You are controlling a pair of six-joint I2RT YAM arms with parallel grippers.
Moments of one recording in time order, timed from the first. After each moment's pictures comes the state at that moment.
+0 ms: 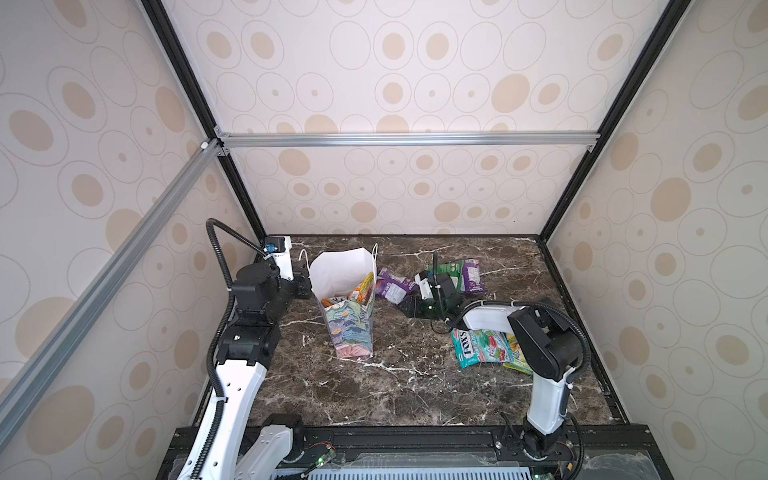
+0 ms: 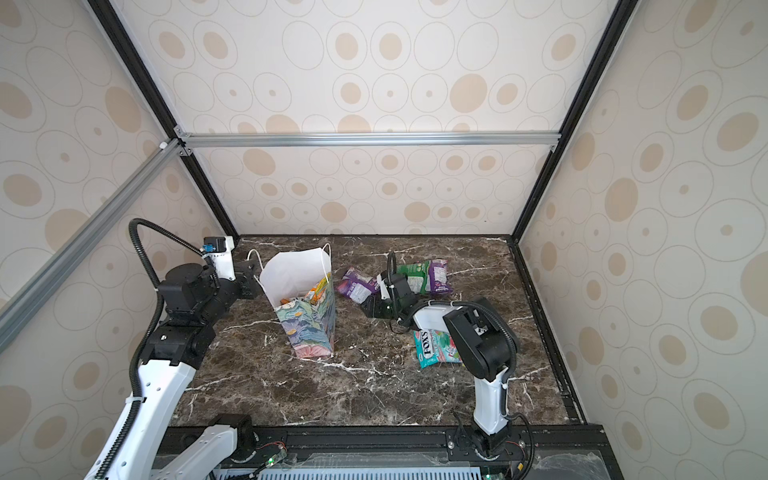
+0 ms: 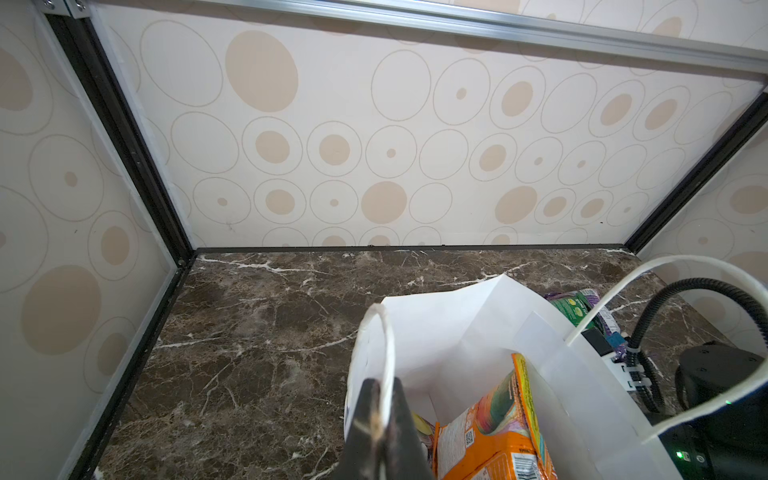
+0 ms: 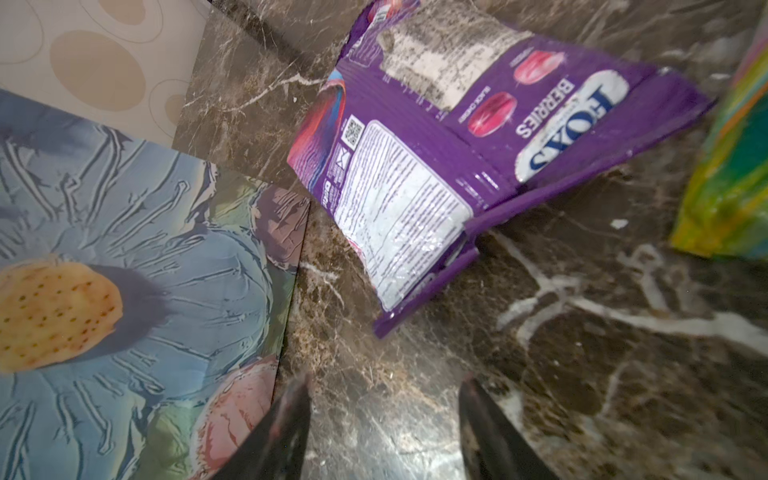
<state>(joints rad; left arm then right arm) -0.05 0.89 0.99 -0.34 0.12 -0.09 0.57 1.93 1.05 0.19 -0.32 0.60</state>
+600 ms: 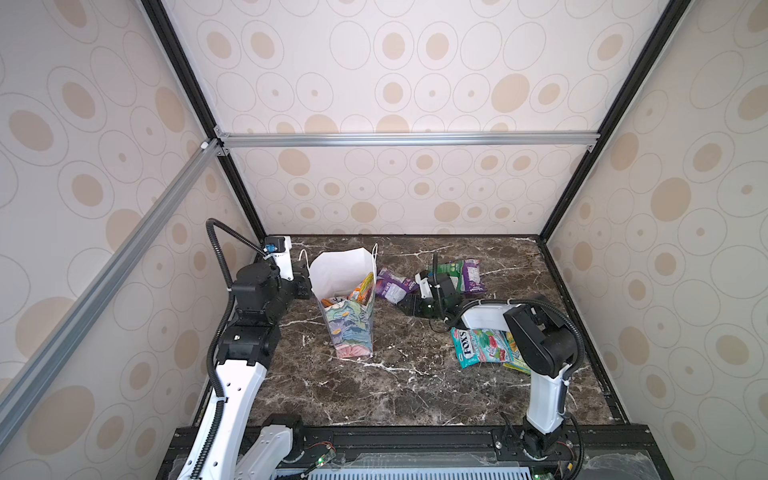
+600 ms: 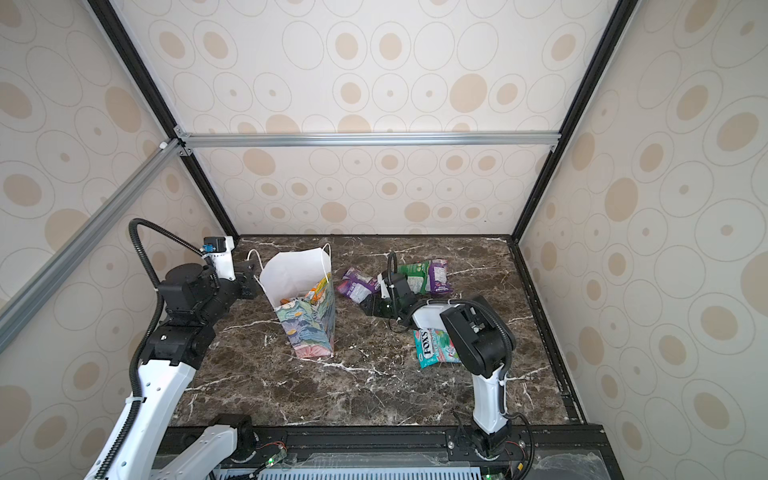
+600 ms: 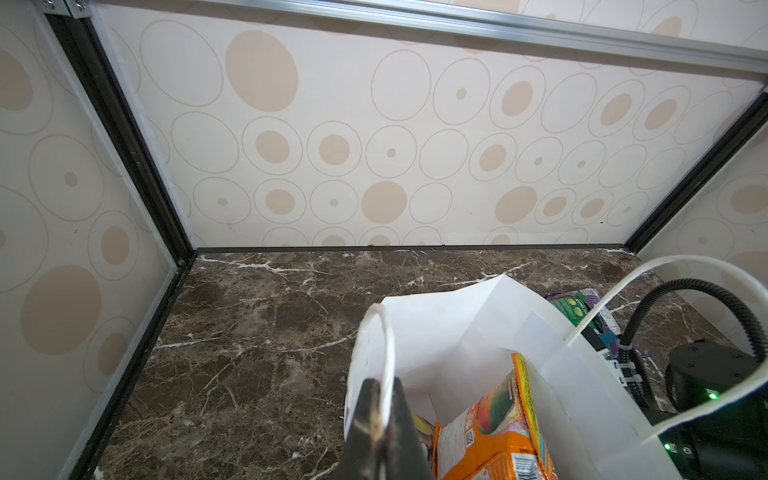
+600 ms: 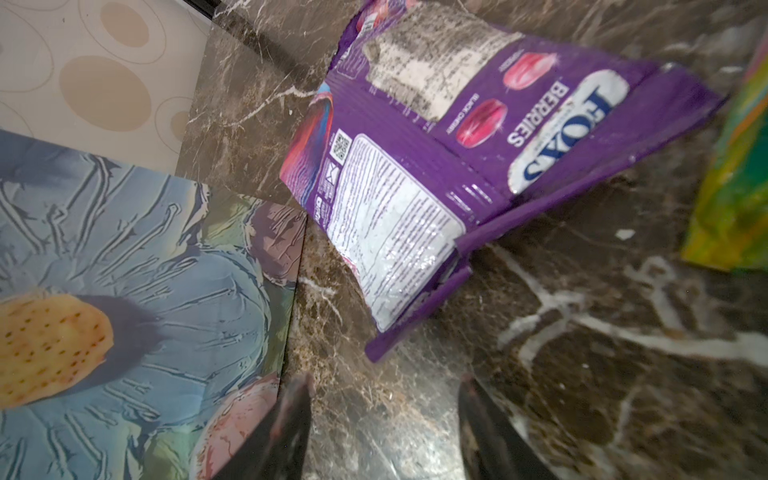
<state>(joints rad) -0.05 0.89 0.99 -0.34 0.12 -0.09 0.56 1.96 1.05 0.23 -0.33 0.65</state>
